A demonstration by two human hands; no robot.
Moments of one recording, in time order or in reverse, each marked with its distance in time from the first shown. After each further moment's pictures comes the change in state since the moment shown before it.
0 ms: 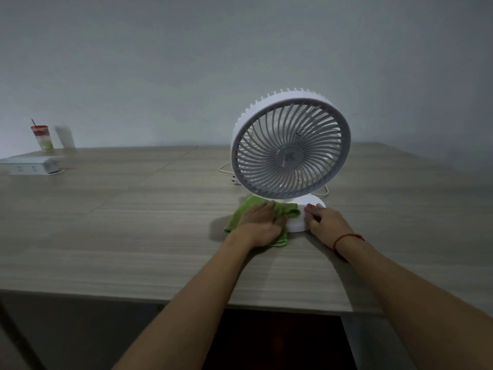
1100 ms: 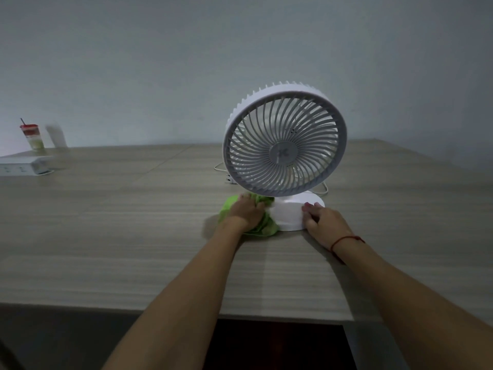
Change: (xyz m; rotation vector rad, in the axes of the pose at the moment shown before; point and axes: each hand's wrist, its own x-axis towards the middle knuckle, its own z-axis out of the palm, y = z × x) left_hand 0.030 -0.018 -0.011 -0.195 0.090 -0.173; right_hand 0.006 0.002 0.004 -0.023 0.025 0.019
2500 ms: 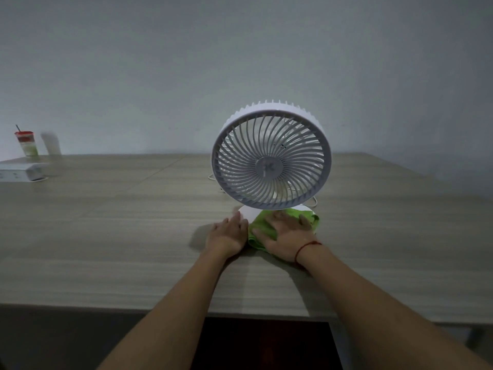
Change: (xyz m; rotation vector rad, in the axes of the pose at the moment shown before) left_hand -0.042 -0.013 0.009 0.036 0.013 -0.086; right_hand -0.017 -0.043 0.011 -0.374 -0.186 -0.154
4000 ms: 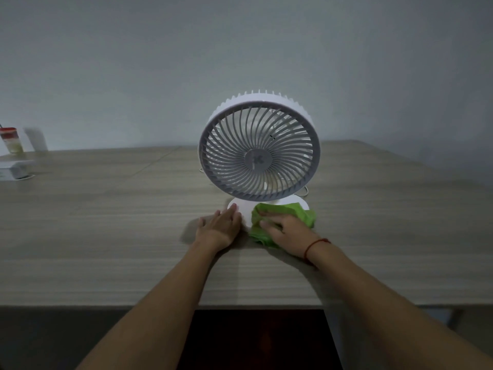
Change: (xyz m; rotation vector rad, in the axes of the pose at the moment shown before) left_hand -0.005 -0.001 -0.004 0.051 -0.073 0.031; right_hand -0.016 0.024 0.000 0.436 0.037 -0.144
